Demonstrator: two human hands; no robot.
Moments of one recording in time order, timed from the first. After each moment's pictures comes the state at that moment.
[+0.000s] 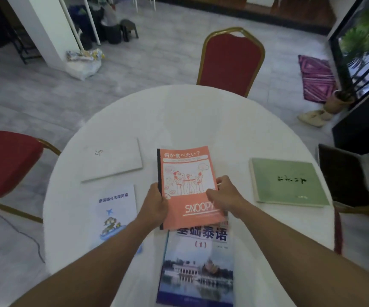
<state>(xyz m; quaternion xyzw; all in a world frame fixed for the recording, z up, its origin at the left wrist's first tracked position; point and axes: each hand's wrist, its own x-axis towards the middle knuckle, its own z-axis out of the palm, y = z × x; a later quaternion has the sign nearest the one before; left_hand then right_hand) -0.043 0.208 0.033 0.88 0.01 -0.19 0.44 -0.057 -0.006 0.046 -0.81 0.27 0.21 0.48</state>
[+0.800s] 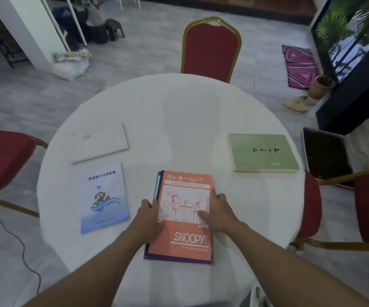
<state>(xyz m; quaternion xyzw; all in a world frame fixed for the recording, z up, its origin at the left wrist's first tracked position) -0.159 0.213 -0.014 0.94 -0.08 -0.29 0.19 -0.201 -0.017 -0.005 -0.89 0.19 0.23 0.35</state>
